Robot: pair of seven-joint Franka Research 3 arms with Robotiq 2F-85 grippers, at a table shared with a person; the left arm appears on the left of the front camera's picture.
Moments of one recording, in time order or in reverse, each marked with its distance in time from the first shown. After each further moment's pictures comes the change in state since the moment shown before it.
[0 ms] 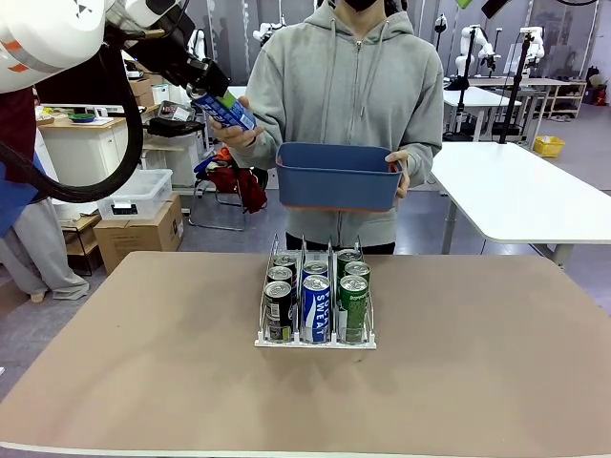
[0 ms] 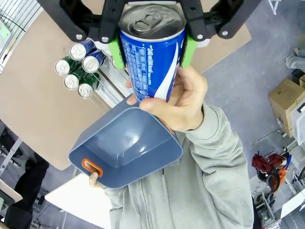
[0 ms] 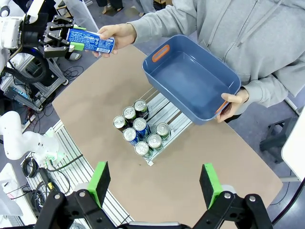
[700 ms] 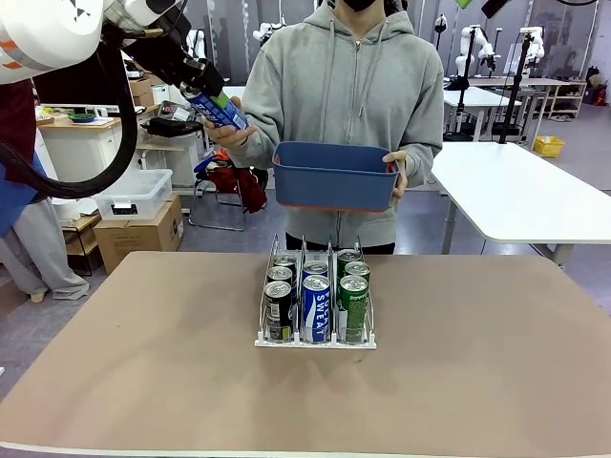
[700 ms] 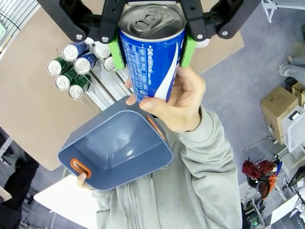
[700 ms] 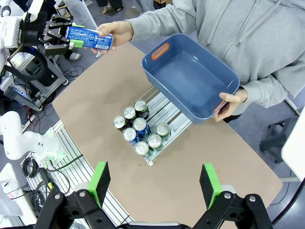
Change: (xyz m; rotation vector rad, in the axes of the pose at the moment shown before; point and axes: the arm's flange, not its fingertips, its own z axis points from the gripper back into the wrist) left arm 0.000 0.003 0.003 0.057 0.022 0.013; right arm 0.000 0.000 0.000 0.000 0.000 0.000
